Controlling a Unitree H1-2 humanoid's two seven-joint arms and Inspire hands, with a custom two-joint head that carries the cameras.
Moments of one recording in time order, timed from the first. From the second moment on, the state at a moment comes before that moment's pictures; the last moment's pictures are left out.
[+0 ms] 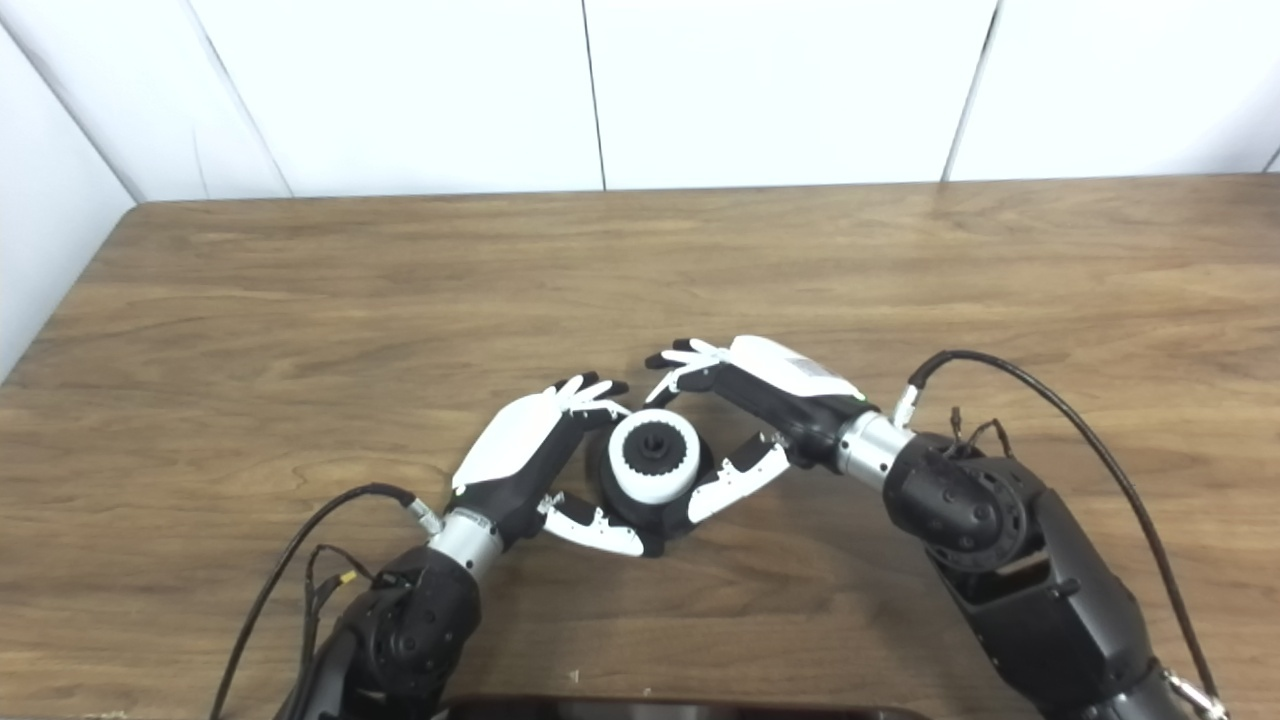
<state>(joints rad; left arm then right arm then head) -0.04 0.13 -0.40 -0.25 0.78 0.31 -0.23 -0.33 -0.38 0.38 -0.22 -0.44 0.15 0.54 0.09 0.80</state>
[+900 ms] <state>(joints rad) -0.04 0.14 -0.39 -0.25 0.77 0.30 -0.24 -0.29 -0.38 0.27 -0.21 -0.40 0.19 0.51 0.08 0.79</state>
